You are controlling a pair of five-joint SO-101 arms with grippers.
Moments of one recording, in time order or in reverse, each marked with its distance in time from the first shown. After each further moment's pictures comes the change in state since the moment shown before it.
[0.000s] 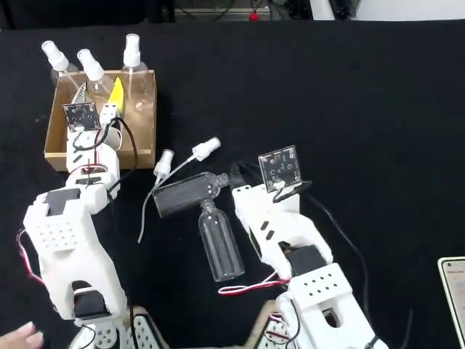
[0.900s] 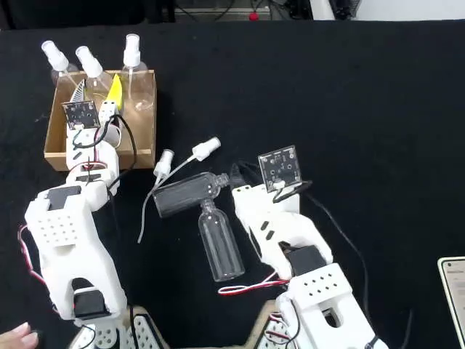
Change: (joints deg) left arm -0.3 3.2 -4.0 -0.4 -0.1; right arm 0.0 0.0 0.0 0.0 0.0
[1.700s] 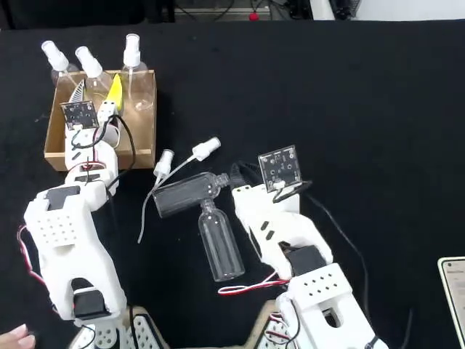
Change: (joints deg) left arm -0.4 0.1 0.0 0.0 0.0; right arm 0.0 0.0 0.0 0.0 0.0
